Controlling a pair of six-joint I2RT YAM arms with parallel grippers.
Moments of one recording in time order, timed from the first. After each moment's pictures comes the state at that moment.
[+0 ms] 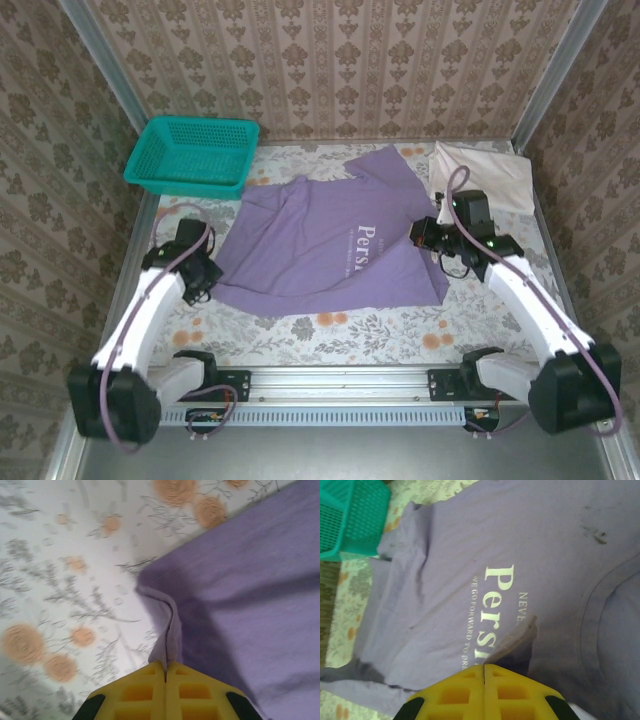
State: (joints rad) left arm -0.15 1.13 0.84 -1.00 -0.13 -0.85; right arm 0.16 1.18 0.89 -0.48 -0.31 0.49
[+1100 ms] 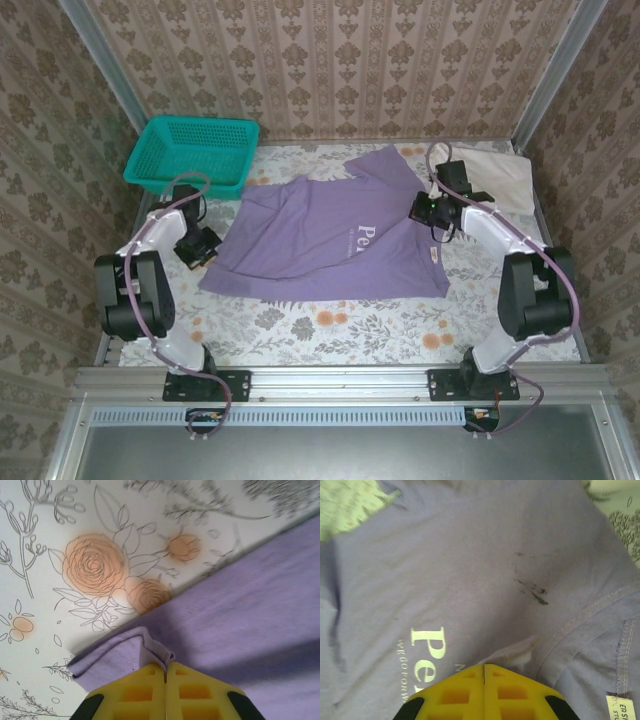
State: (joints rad) left arm 0.02 1.60 1.10 -0.88 0.03 -0.64; right arm 0.08 1.58 1.11 -0.42 -0.21 0.48
